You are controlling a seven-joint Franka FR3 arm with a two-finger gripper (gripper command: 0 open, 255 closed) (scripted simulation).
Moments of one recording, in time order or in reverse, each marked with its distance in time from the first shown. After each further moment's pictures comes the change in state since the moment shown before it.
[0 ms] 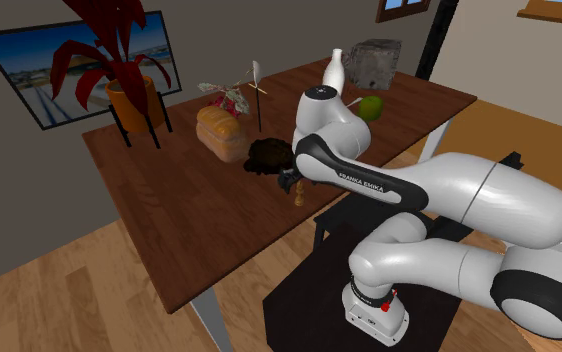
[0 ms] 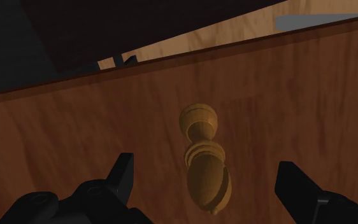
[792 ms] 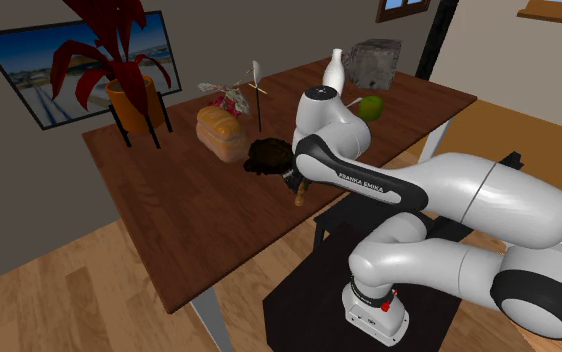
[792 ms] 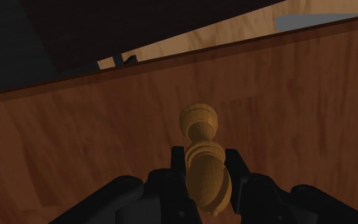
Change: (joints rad) arm 0.000 0.000 0.000 -0.002 0.000 0.003 0.000
